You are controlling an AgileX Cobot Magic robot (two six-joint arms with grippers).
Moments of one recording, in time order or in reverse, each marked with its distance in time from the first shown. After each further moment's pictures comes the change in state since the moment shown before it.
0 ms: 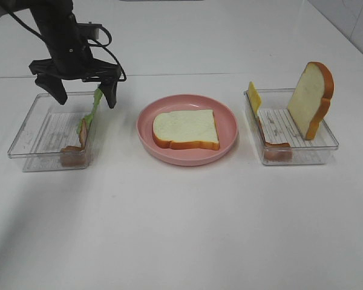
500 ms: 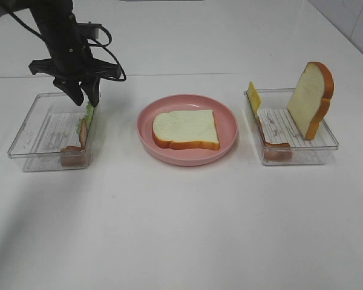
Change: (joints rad) left arm 0.000 0.000 0.000 0.001 0.000 -0.003; right arm 0.000 0.000 0.000 0.000 0.000 0.000
